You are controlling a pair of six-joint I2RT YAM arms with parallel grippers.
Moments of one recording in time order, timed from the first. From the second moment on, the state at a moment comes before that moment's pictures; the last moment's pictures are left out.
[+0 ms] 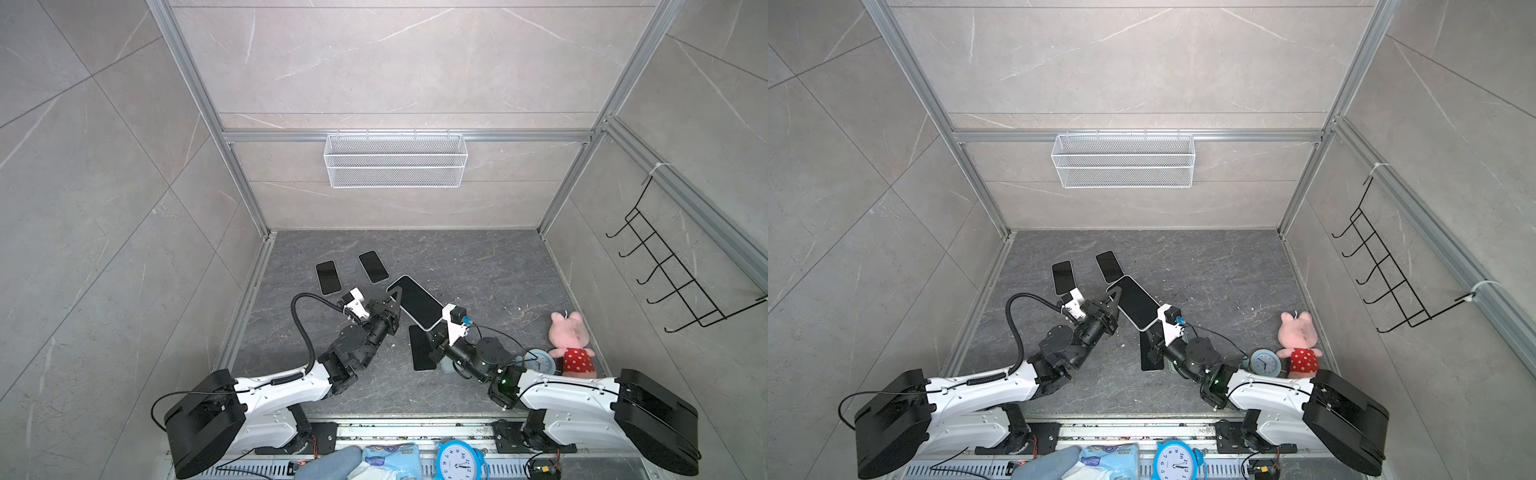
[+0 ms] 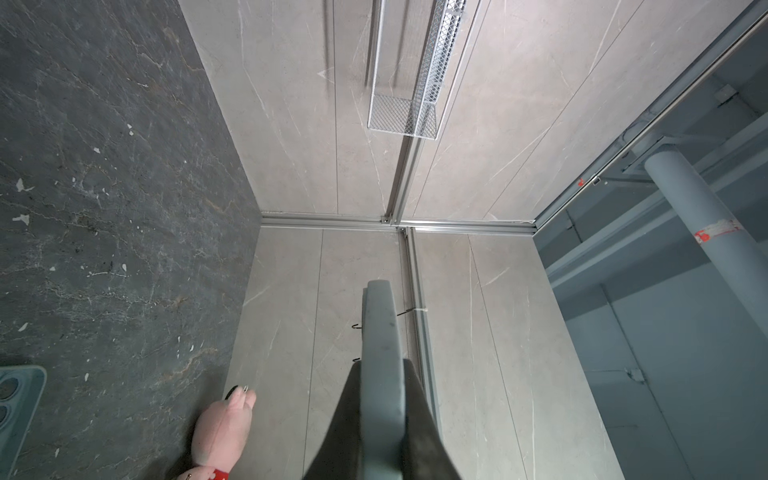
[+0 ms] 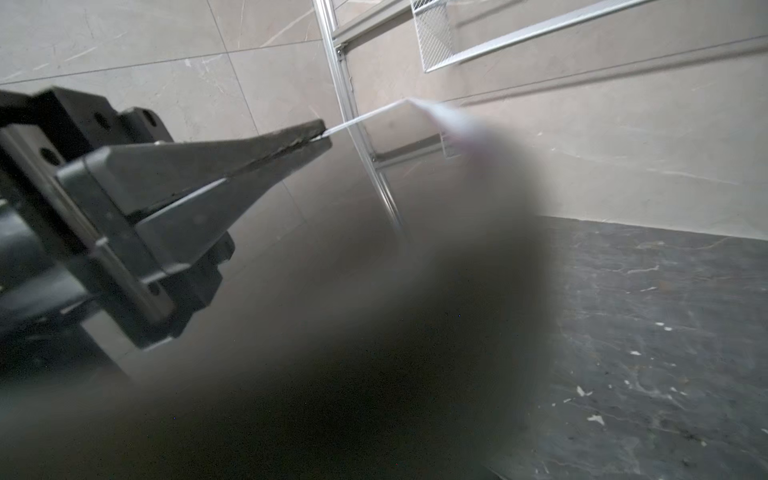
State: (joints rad) left arm -0.98 1.18 0.47 0.88 -0.41 -1.60; right arm 0.96 1.16 0.30 0.87 0.16 0.23
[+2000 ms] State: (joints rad) left arm -0.88 1.17 0.40 0.94 -0.29 -1.58; right arm 0.92 1.14 0.27 1.02 -0.11 0.81
